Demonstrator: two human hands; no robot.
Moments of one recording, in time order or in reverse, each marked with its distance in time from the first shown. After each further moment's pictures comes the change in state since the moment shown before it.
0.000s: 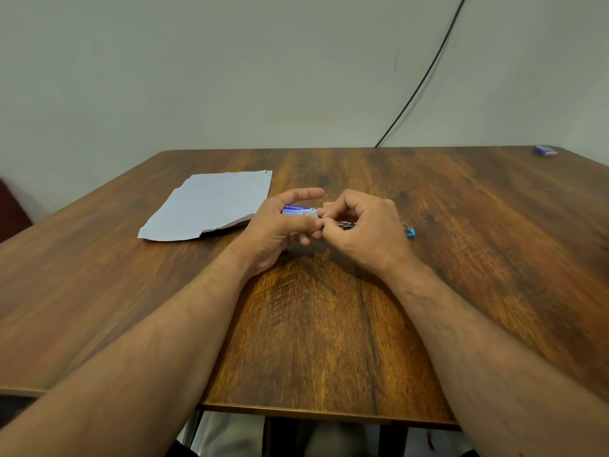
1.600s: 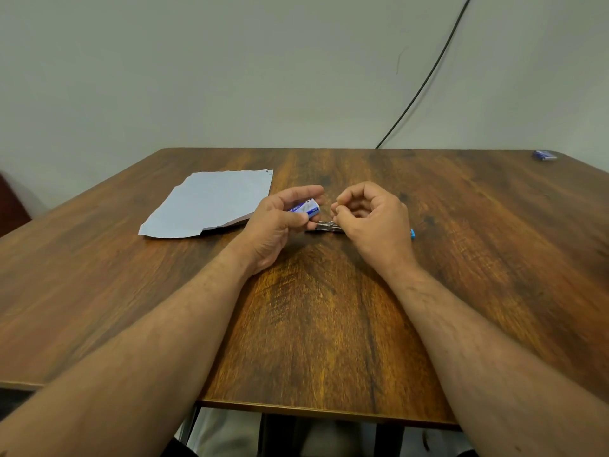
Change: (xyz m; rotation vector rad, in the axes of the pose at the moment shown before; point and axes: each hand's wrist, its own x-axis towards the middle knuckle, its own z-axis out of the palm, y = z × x) left_hand 0.001 -0.002 -0.001 -0.039 0.050 0.014; right_hand 0.002 0.001 0.004 0.096 0.166 0.166
